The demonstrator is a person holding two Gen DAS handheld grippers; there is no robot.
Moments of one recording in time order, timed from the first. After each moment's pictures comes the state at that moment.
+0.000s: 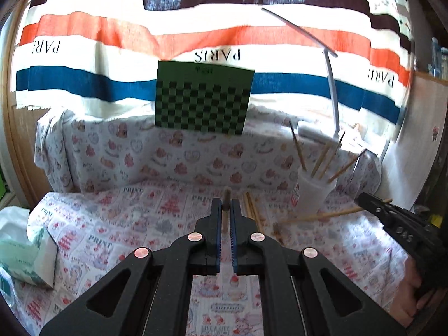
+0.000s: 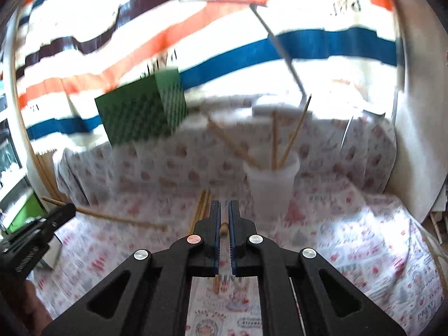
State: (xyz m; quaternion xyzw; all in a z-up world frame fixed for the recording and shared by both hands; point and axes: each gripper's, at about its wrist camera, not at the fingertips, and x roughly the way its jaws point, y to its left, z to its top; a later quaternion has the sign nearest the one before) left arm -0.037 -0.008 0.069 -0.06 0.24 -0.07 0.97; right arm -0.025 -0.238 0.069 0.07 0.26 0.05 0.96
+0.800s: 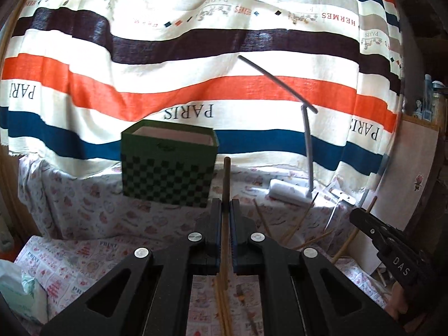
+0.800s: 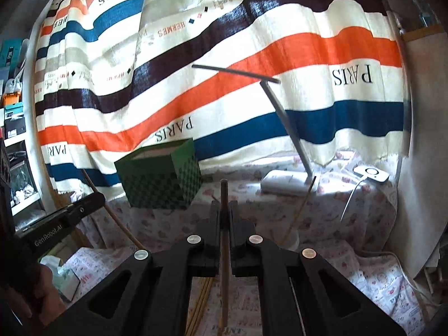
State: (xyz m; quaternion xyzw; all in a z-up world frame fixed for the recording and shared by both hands) left arm 0.001 -0.041 0.159 -0.08 0.17 -0.11 0.98; right arm -0.015 -0.255 0.159 0.07 0.16 0.08 0.98
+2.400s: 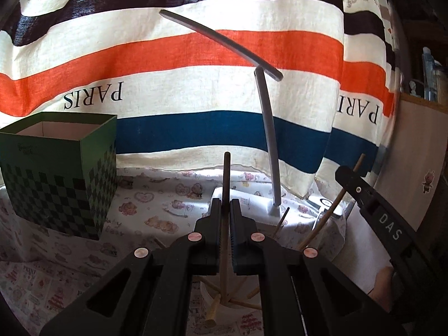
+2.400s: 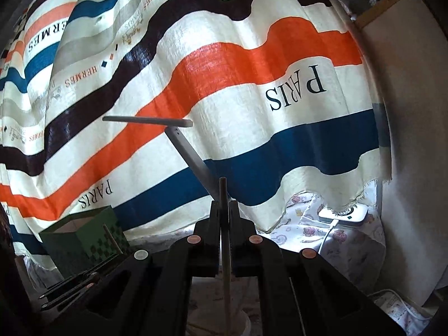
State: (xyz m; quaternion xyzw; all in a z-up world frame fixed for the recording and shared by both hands) left arm 0.122 -0.171 0.125 -0.07 0.17 -0.19 0.96; right arm 0.092 -0.342 0.149 0.12 0.06 -0.05 0.99
